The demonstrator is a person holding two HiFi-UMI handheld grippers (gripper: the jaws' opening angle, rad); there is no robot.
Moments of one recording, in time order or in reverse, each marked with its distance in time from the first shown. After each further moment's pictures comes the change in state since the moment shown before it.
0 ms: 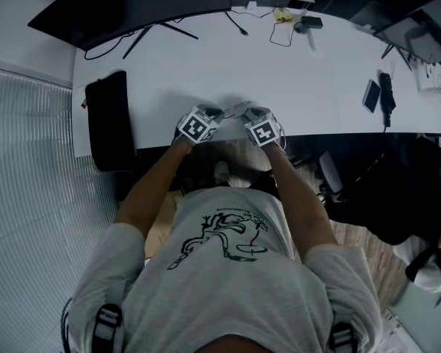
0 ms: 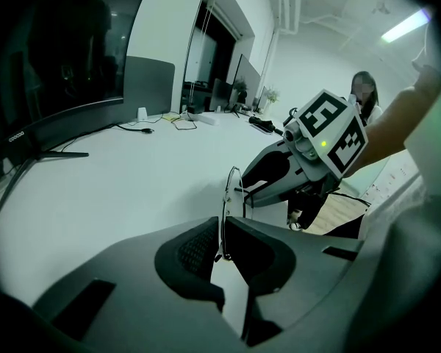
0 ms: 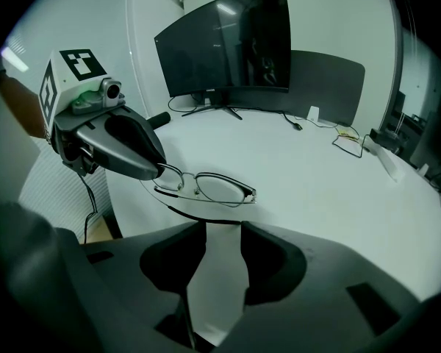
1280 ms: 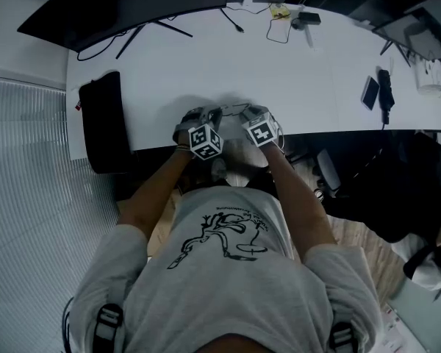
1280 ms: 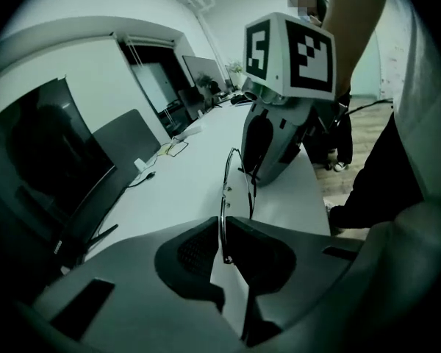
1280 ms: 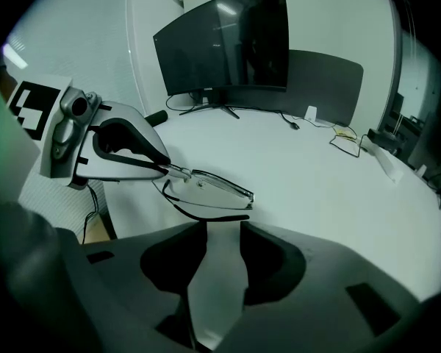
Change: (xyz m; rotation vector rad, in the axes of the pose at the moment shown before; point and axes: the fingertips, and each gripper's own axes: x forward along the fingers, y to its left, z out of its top) left arm 0.016 0.007 0.006 0.555 -0.003 0.342; right arm 0.003 -0.011 0.004 -0.015 -0.014 -0.031
